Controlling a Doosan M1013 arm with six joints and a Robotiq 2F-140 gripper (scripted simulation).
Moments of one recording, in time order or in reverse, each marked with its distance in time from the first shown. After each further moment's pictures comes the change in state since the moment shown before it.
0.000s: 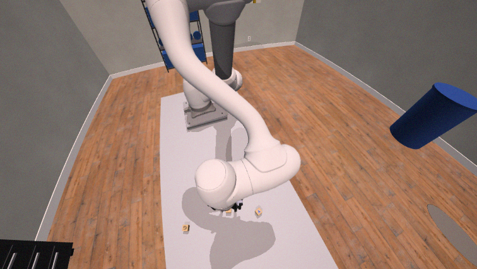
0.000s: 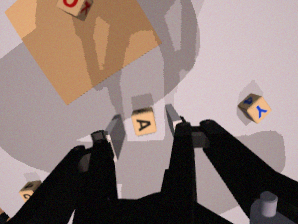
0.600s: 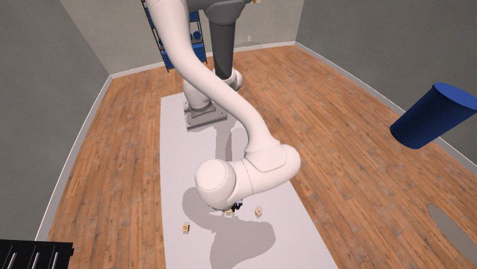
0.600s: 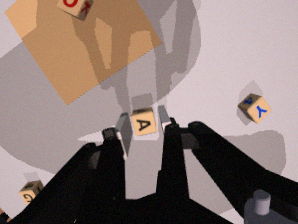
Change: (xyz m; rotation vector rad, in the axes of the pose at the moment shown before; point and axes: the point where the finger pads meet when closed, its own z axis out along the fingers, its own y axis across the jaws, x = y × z) arm 0.000 0.000 0.000 0.000 0.000 0.000
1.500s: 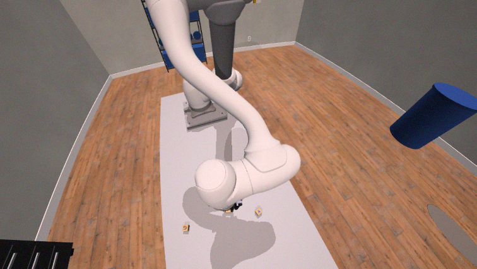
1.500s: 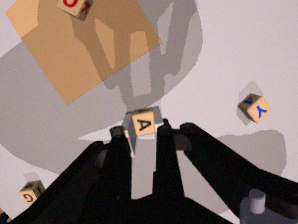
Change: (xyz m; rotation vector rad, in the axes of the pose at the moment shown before) arm 0.000 0.000 0.000 0.000 0.000 0.000
